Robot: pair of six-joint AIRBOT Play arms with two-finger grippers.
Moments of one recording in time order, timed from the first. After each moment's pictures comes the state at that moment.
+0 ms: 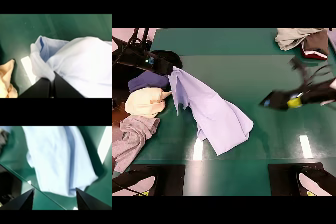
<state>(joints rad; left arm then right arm) -0.17 -1.24 1.55 1.37 -1.27 -1.36 0.09 -1.01 0.95 -0.83 1.34 1.48</state>
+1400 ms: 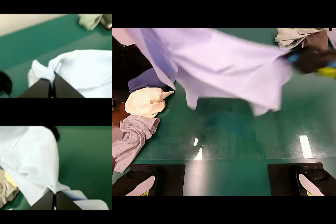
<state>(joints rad) -0.15 -1.00 2.03 1.21 -1.25 -1.39 0.10 -0.79 1.37 -0.92 1.10 1.51</state>
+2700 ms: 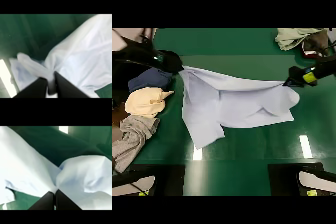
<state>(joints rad) -0.15 -1.36 1.56 1.17 -1.19 -1.36 -0.07 -1.36 1.45 -1.15 1.43 1.63</state>
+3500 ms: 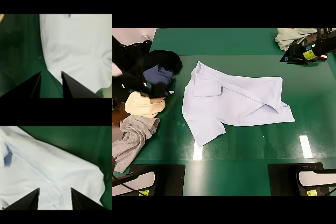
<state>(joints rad) 0.15 -1.29 1.11 1.04 -1.24 -1.31 -0.05 -1.52 1.84 -1.17 1.45 1.56</state>
